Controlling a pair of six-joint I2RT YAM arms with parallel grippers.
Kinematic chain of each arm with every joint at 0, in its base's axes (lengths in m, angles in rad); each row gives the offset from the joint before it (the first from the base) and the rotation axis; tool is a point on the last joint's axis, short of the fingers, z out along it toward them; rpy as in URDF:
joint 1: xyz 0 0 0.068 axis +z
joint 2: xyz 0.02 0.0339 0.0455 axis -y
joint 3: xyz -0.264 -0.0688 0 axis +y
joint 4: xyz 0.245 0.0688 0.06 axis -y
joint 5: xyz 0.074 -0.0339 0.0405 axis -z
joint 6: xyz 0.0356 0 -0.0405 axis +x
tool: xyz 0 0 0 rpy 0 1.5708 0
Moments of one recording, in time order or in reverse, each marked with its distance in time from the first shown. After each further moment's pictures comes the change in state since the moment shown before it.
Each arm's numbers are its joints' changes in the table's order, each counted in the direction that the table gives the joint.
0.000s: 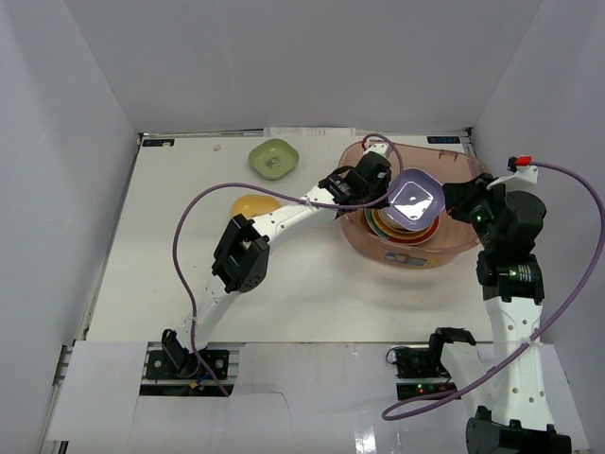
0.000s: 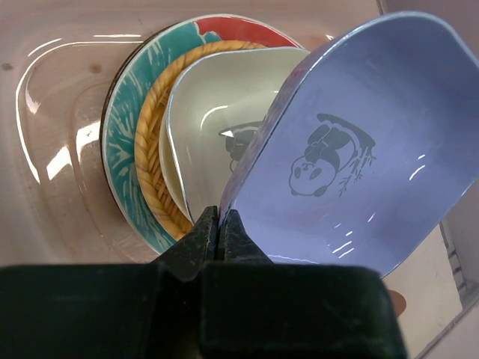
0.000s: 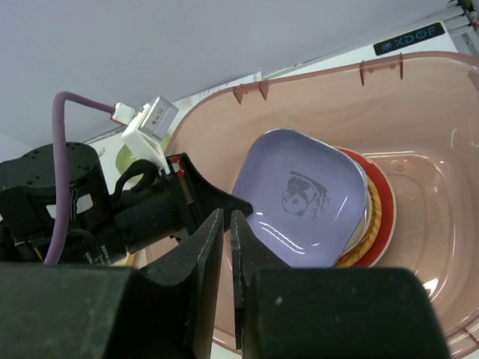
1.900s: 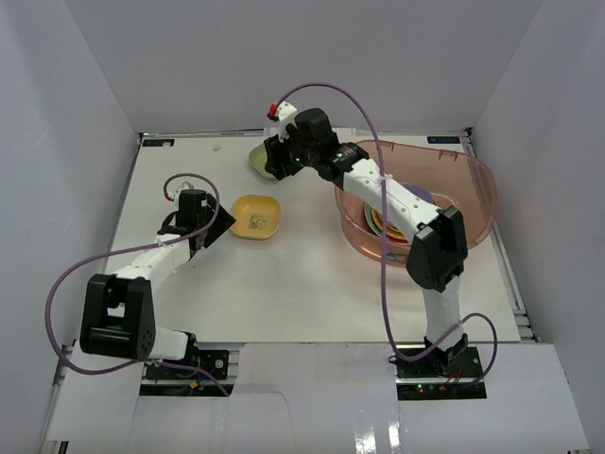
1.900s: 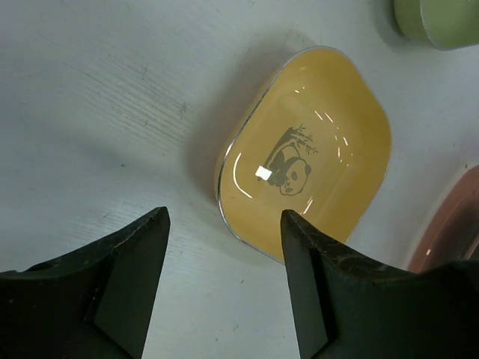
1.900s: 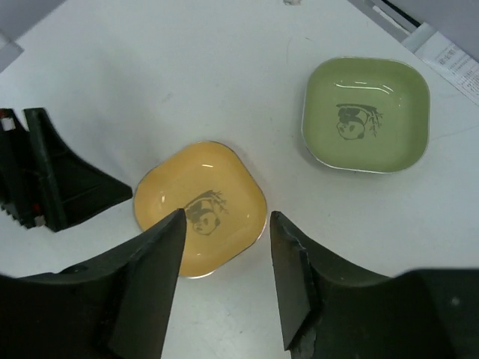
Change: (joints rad) left arm 0.772 0.983 1.424 0.294 0.062 -0.196; right arm 0.792 -1.225 -0.951 -0.036 -0.003 -0.400
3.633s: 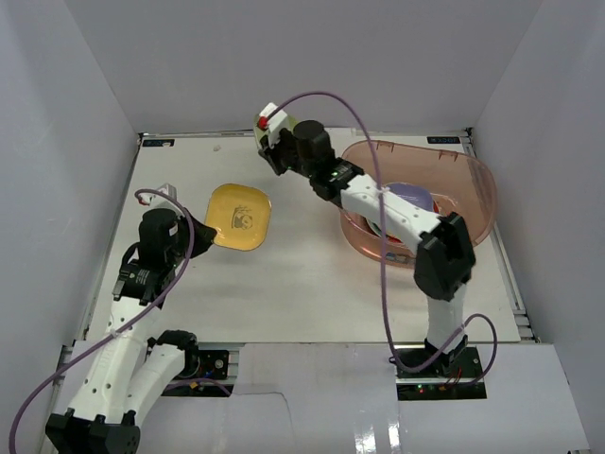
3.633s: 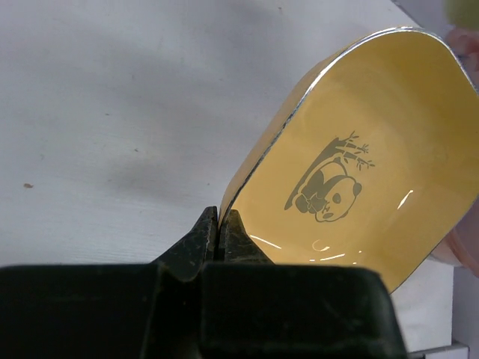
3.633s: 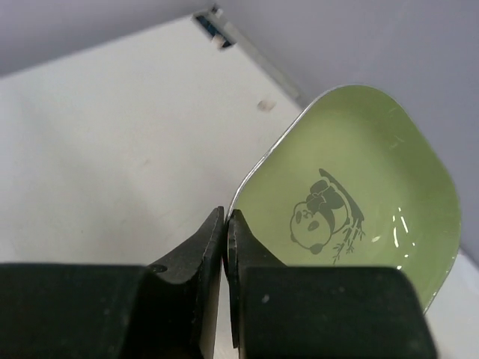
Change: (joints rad) left arm -0.040 0.595 -0.061 -0.428 0.057 0.174; right arm 0.067 -0.063 0.102 0.390 0.059 -0.222
